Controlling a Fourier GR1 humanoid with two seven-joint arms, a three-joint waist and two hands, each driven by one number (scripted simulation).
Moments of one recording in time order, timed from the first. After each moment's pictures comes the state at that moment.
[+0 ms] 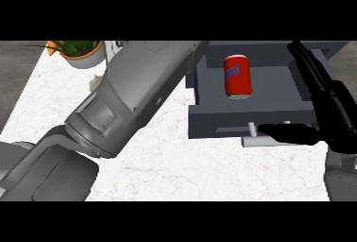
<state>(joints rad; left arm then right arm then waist) -1.64 0.00 -0.29 -0.29 0.59 0.64 -0.01 -0.30 -0.31 0.05 -1.84 0.63 0.04 0.12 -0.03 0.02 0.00</state>
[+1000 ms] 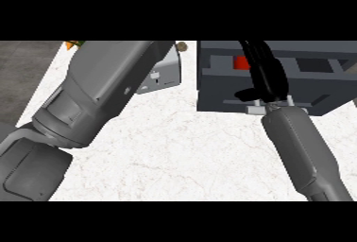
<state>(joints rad) -1.57 0.11 -0.27 -0.38 0.55 0.57 0.05 -0.68 -0.20 0.08 -0.96 1.00 -0.38 -0.05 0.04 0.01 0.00</state>
